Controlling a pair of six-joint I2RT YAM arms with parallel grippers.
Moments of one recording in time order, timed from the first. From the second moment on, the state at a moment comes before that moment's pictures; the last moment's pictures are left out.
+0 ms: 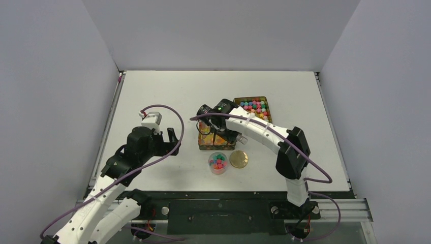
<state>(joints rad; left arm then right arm) -0.48 0.69 0.74 -0.63 -0.10 -0.40 0.93 1.93 1.78 -1.37 0.42 -0.04</state>
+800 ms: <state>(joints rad) -0.50 0.67 0.74 -0.63 -0.15 -0.41 0.92 2.11 1.94 -1.44 0.42 -0.07</state>
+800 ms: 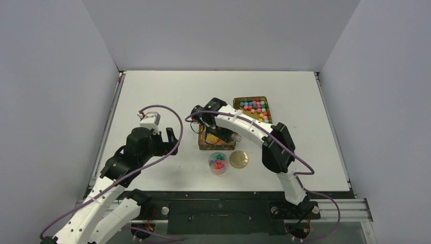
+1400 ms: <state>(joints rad) -0.50 0.67 0.74 -0.63 -0.16 -0.41 0.90 2.19 2.00 -1.44 0.42 -0.09</state>
